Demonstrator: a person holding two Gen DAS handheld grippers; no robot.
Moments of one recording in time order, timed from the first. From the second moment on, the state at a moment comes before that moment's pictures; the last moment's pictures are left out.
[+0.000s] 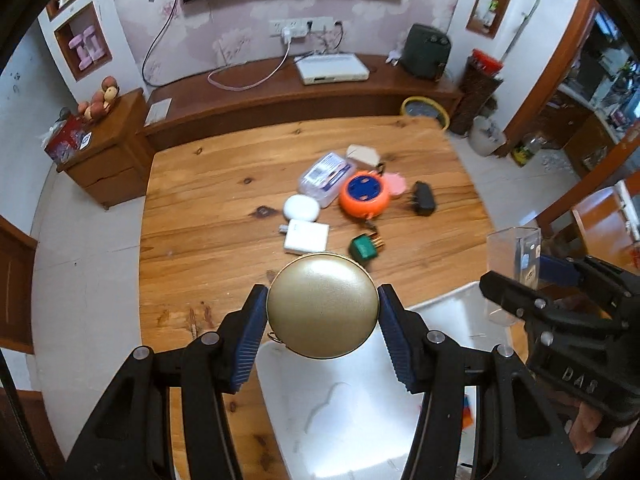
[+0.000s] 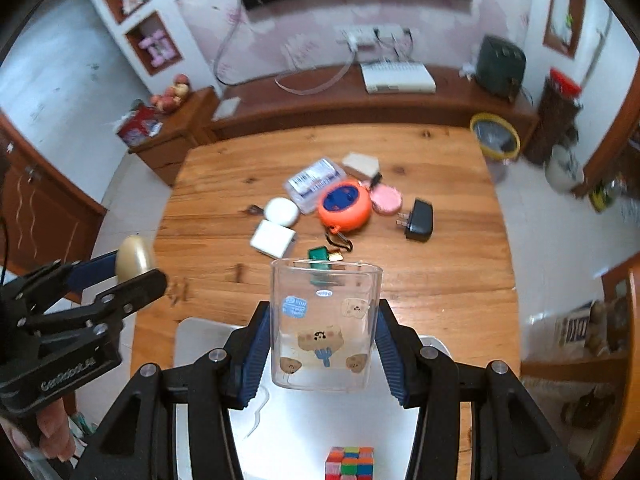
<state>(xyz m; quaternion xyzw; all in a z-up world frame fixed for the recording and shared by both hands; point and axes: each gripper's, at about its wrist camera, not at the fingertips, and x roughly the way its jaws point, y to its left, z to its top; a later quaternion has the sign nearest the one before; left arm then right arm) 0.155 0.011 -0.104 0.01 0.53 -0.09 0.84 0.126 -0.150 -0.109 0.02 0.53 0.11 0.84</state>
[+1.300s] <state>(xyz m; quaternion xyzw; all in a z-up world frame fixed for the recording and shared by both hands) 0.066 -0.020 -0.155 0.09 0.50 -0.11 0.85 -0.021 -0.159 -0.143 -0.10 0.48 0.03 0.87</state>
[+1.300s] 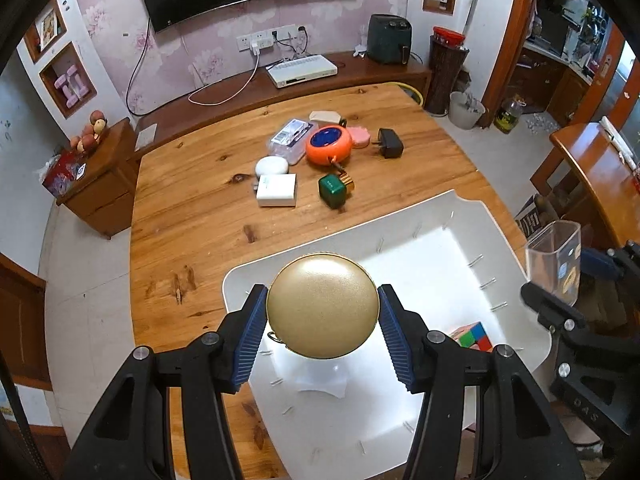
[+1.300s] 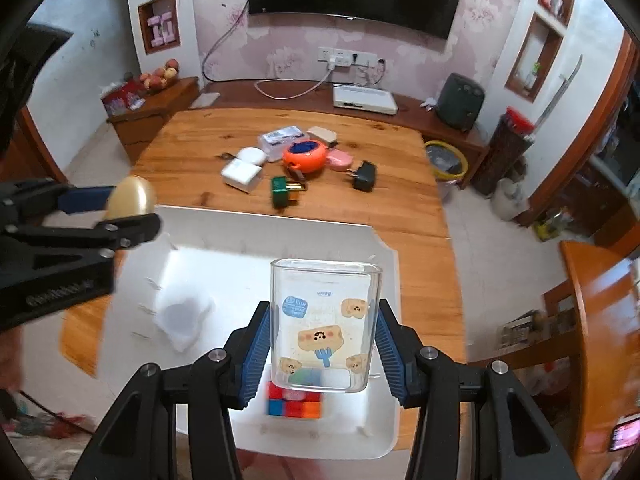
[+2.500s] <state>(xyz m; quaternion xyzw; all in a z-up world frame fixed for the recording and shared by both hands) 0.061 -0.035 -0.249 0.12 0.61 -0.12 0.77 -0.014 -0.150 -0.251 -0.12 0.60 0.05 0.79</state>
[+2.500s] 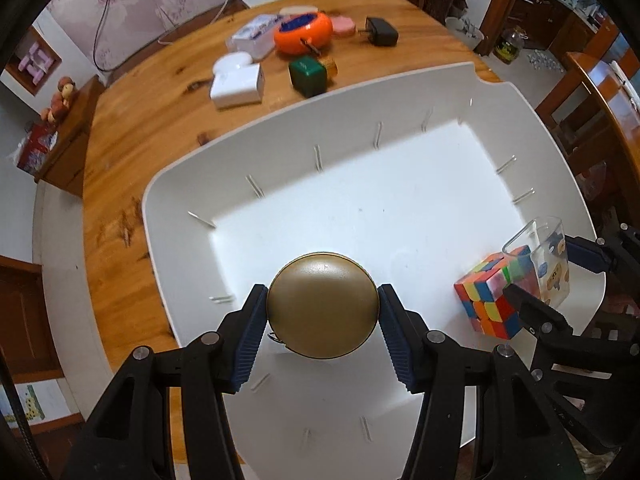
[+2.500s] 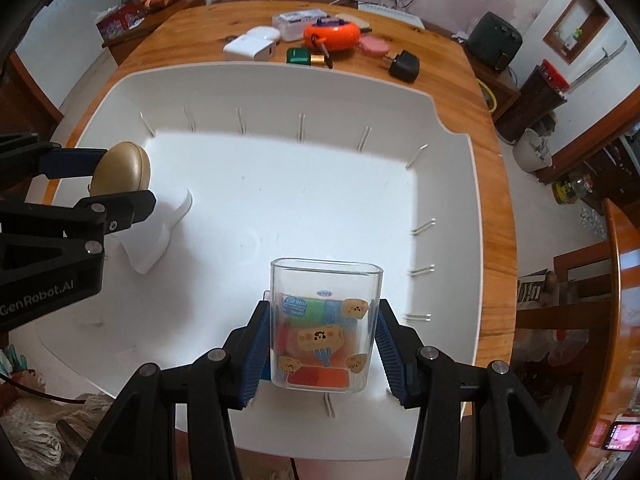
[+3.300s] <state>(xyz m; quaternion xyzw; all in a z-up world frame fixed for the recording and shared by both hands) 0.067 -0.028 -0.259 0.09 0.64 -0.11 0.75 -0.008 -0.141 -0.253 -0.14 0.60 0.08 0.78</state>
